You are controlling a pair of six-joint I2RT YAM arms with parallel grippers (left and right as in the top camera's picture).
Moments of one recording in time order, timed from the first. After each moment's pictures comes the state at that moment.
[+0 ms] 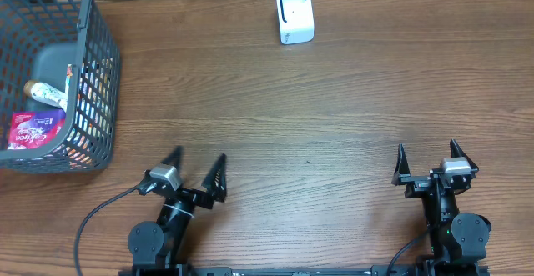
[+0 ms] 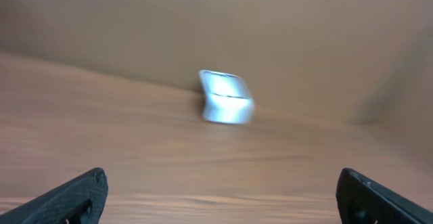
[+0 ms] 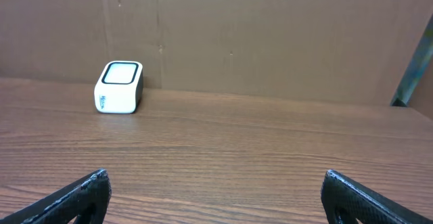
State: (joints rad) left arm 0.01 0.01 0.01 0.02 0.33 -0.39; right arm 0.01 0.01 0.02 -0.04 -0.04 -0.06
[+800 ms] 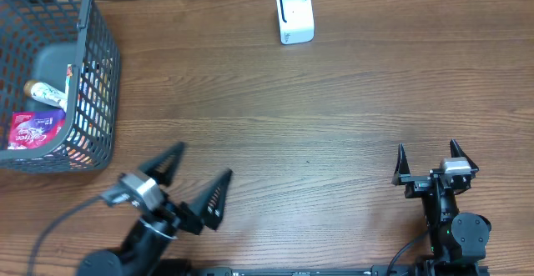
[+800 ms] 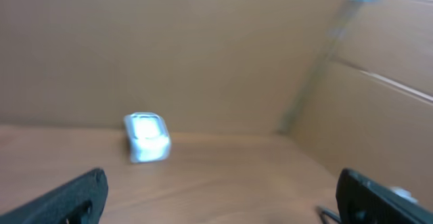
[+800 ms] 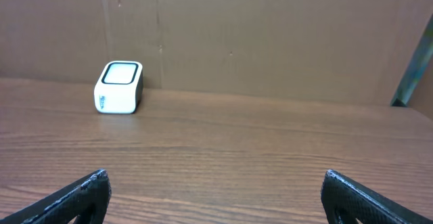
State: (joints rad) left arm 0.01 0.23 0.66 -0.34 0.50 -0.43; right arm 0.01 0.01 0.02 -0.04 -0.04 -0.06
